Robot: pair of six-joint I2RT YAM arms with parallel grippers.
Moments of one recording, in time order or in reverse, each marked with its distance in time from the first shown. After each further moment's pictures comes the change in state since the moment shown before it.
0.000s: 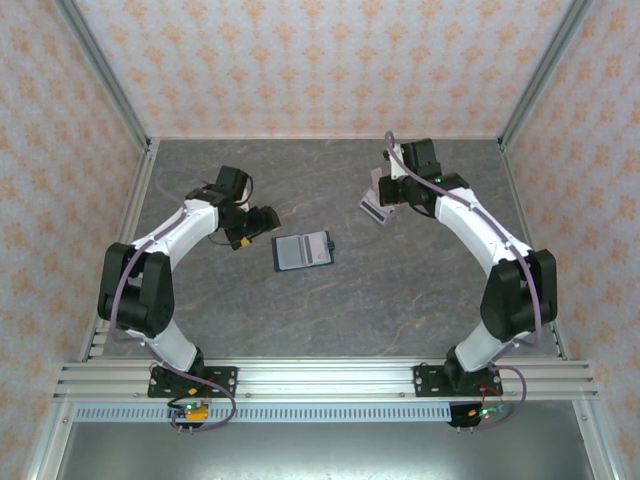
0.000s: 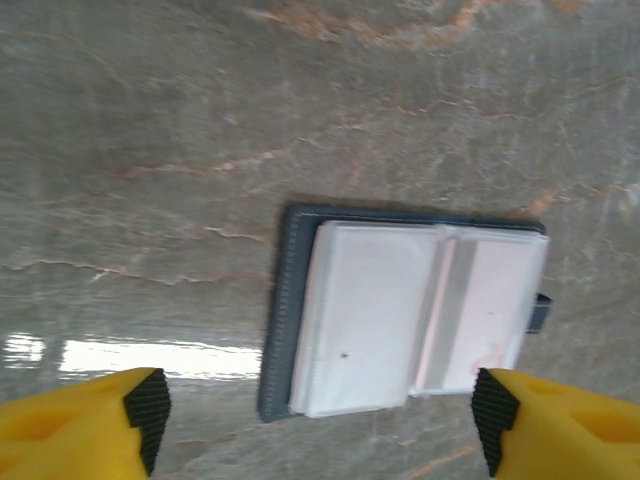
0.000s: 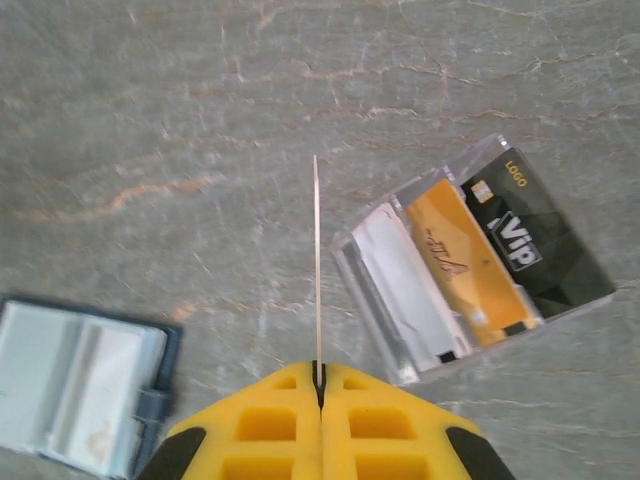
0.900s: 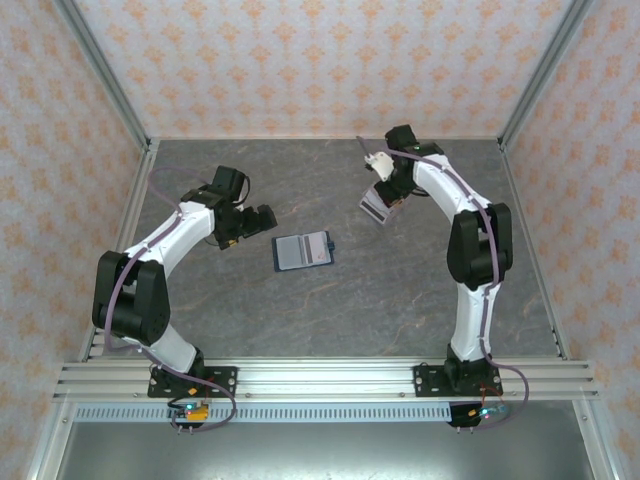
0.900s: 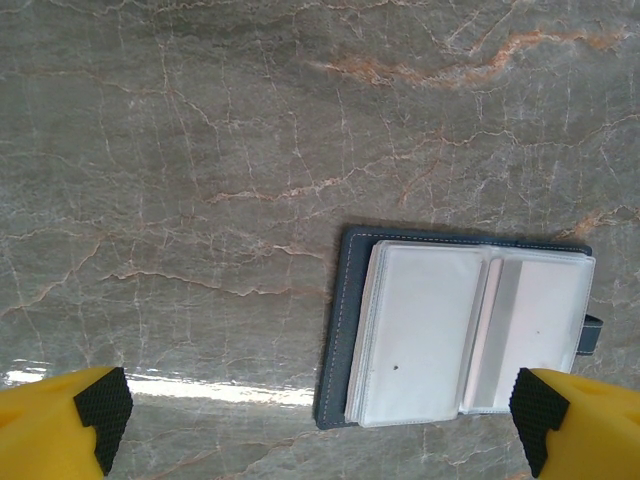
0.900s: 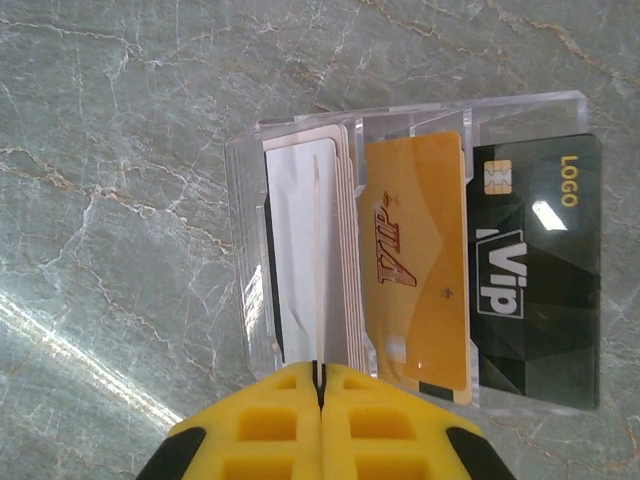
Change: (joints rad) left arm 0.000 -0.050 -0.010 -0.023 -0.106 0.039; right arm -0.036 0.426 0.413 -0.364 0.069 -0.466
